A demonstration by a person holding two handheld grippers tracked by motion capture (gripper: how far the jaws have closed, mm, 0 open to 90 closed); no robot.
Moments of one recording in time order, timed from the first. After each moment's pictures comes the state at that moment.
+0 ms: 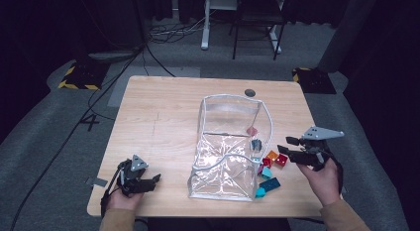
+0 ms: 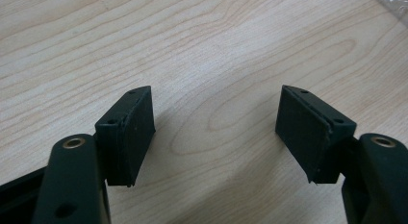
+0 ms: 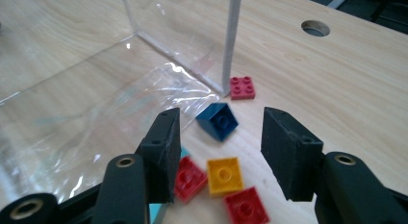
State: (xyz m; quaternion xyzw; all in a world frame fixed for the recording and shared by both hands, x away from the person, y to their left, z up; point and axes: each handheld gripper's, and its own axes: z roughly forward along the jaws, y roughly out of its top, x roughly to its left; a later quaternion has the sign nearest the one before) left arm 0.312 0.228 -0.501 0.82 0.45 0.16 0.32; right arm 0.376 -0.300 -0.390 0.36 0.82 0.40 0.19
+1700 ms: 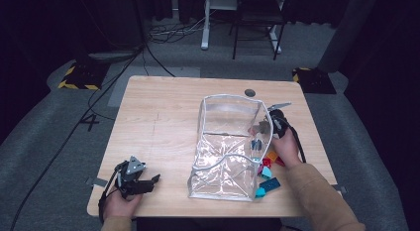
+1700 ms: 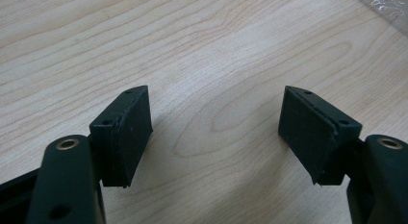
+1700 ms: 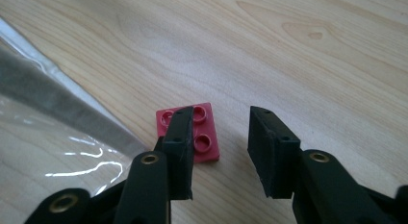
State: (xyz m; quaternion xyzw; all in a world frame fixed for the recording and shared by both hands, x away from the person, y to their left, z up) left arm 0.312 0.235 -0.506 0.82 0.44 0.17 0.34; right arm 0.527 -0.254 -0.477 0.42 0.84 0.31 0.13
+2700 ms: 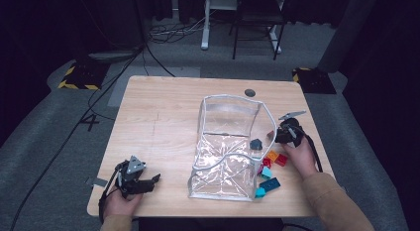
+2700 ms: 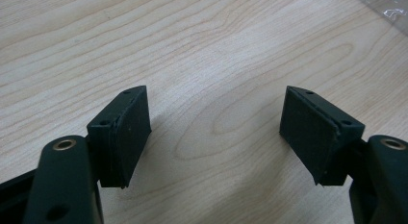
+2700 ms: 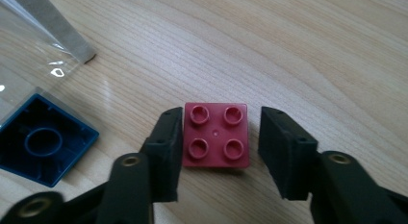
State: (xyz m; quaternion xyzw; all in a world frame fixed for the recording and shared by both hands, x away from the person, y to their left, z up) left arm 0.313 0.234 -0.506 0.81 0.44 0.16 0.34; right arm 0.500 -0.300 -0.481 0.44 0.84 0.27 0.15
